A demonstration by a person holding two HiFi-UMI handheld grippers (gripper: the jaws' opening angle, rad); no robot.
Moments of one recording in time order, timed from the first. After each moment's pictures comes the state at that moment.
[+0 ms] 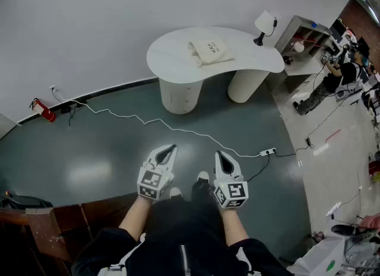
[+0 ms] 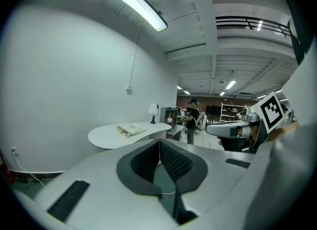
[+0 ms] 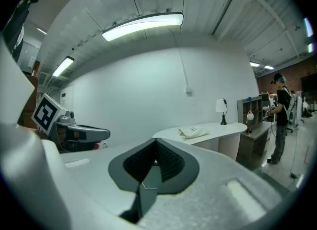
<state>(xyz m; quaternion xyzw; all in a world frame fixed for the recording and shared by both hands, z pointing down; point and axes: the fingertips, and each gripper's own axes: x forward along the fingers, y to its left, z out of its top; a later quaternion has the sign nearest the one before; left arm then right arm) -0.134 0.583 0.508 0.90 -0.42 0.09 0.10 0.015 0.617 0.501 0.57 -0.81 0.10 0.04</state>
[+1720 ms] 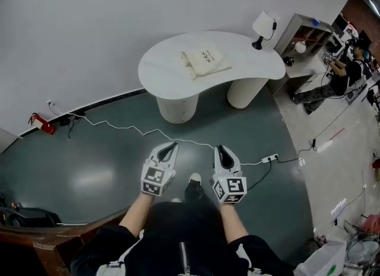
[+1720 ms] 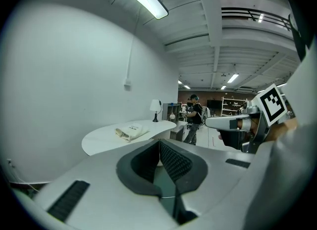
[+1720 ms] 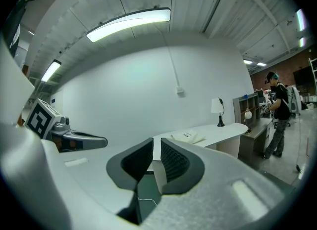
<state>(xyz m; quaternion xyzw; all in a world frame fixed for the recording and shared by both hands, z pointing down) -0.083 0.454 0.514 0.90 -0.41 0.13 0.10 0.065 0.485 0.496 0.60 -0.79 0.12 0.01</state>
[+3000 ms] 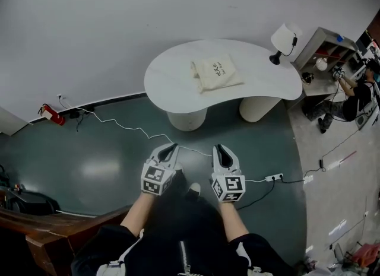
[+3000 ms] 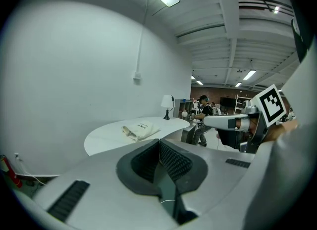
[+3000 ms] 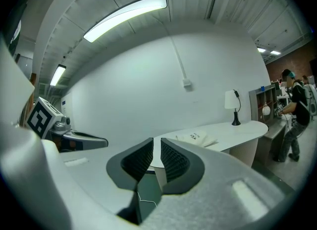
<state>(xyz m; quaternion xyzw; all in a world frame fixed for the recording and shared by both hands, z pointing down) -0.049 0.356 0.524 0.86 -0.47 0.15 0.13 0.097 0.362 0.506 0.53 -0.83 0.14 0.03</state>
